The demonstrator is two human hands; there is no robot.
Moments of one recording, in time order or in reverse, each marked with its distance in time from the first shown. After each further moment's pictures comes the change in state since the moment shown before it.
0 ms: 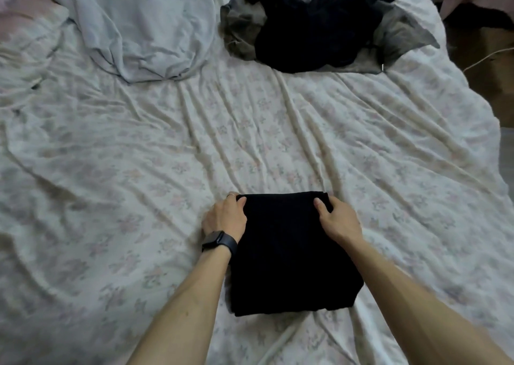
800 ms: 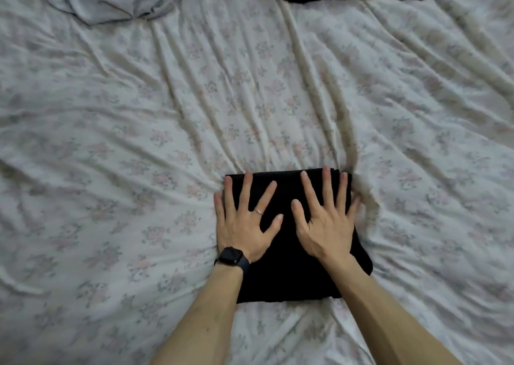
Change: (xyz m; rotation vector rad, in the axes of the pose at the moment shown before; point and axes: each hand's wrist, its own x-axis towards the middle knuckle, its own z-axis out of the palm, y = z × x) left_hand -0.038 -0.014 0.101 0.208 0.134 0.404; right_hand -0.014 0.037 0.096 -0.397 0.211 -0.301
